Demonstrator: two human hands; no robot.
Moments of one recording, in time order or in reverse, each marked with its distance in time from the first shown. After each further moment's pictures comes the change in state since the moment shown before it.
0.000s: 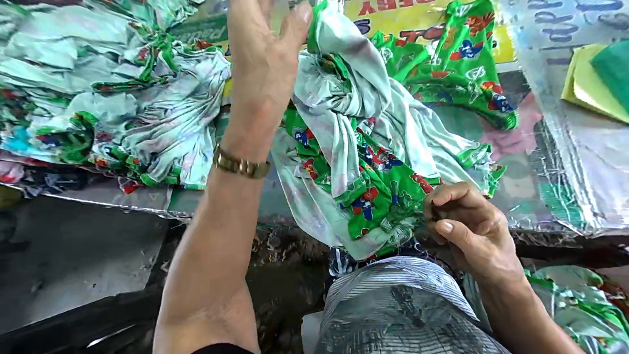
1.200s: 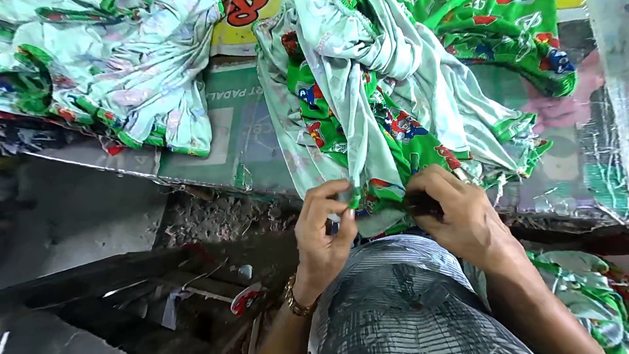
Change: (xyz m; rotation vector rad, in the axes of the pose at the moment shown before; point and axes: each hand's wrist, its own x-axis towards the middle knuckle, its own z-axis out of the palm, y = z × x) left_hand -0.267 -0.023 0.047 -0.012 0.168 -0.023; right_hand 0.013 0.000 0.021 -1.004 -0.231 -0.125
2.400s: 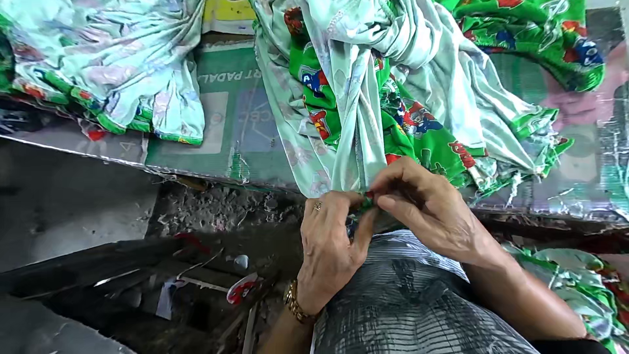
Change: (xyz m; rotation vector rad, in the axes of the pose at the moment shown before) left_hand -0.001 0.014 0.002 0.450 -0.133 -0.055; right_hand 0.034 -0.018 0.024 0.543 -0.149 0.046
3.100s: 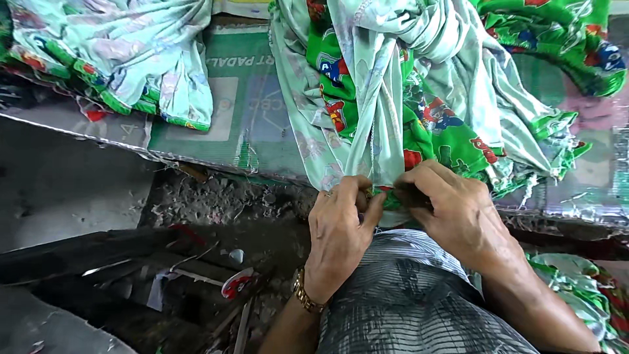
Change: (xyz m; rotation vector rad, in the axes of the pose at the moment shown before) left_hand 0.006 -0.003 0.002 0.025 -0.049 -0.117; right_hand -0.011 -0.005 0.003 -0.745 0.081 -0.048
